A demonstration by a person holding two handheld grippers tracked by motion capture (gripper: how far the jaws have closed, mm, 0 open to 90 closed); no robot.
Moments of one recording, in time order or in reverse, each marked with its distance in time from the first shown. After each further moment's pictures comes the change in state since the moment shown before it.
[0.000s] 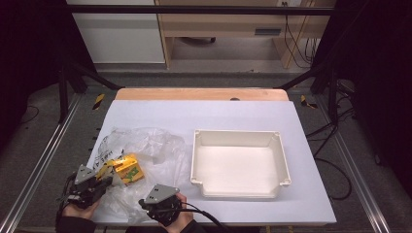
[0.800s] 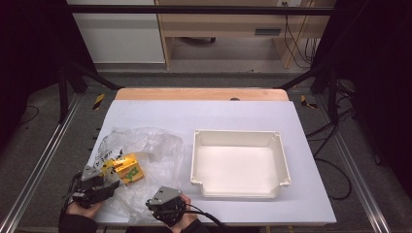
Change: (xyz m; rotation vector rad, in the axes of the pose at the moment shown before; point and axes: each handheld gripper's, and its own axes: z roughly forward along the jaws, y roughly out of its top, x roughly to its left) left arm 0.005 -0.004 0.016 0.085 -0.002 -0.007; right arm -0.010 -0.020 0.006 0.043 -0.054 -0.002
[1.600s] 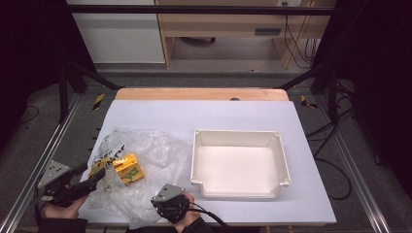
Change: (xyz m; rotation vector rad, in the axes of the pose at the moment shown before) left arm 0.013 0.019 -0.062 -0.328 -0.047 -0.058; right arm -0.010 -0.009 0.004 0.026 -0.034 0.024
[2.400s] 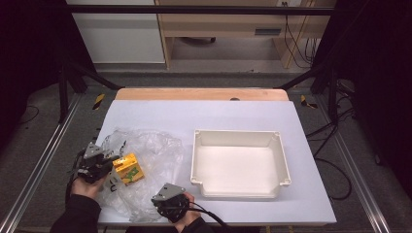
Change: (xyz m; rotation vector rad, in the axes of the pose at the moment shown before) left arm 0.009 0.002 0.090 0.227 -0.010 0.116; right arm -0.002 0.000 0.002 0.001 -0.017 0.003
